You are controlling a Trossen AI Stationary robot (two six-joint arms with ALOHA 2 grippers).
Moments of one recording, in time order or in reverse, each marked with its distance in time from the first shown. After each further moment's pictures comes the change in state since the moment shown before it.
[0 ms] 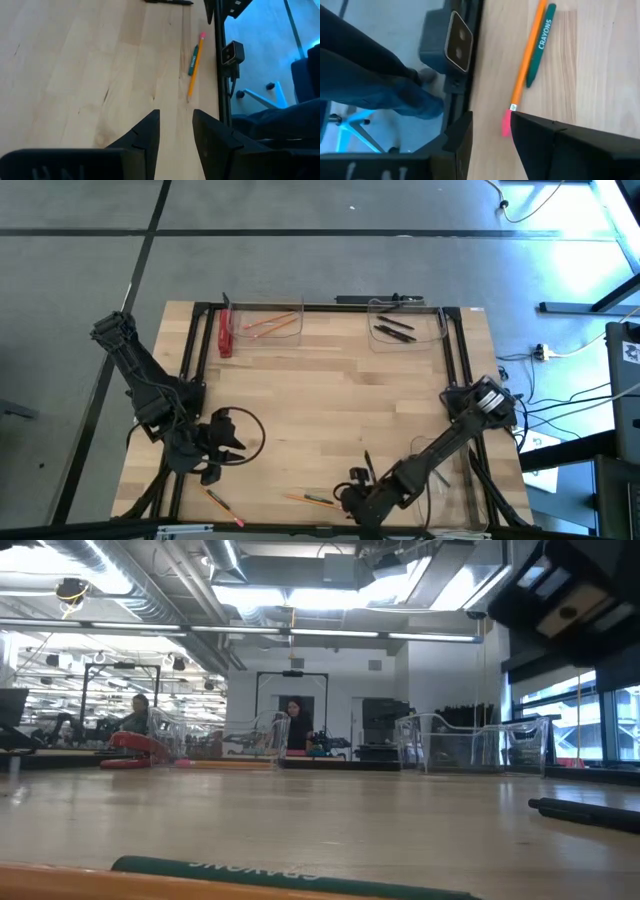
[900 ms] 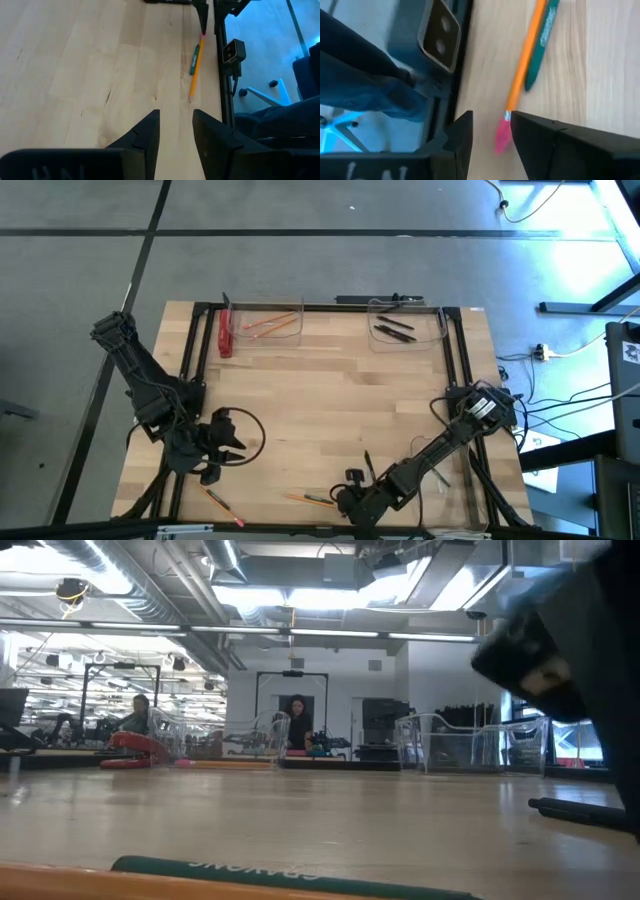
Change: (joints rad) left arm 0.000 0.000 0.000 -0.004 -0.003 0.025; right arm -0.002 0.079 -0.009 0.085 0.029 -0.025
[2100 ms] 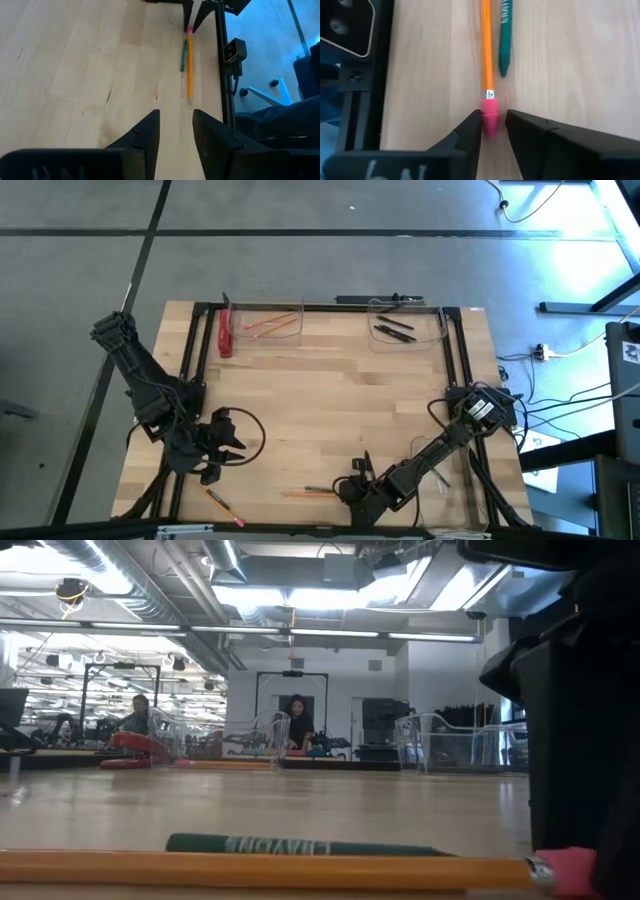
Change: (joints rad) left arm 0.000 0.000 0.000 -0.004 0.001 -0.001; right arm -0.010 0.029 0.002 -0.186 0.178 0.075
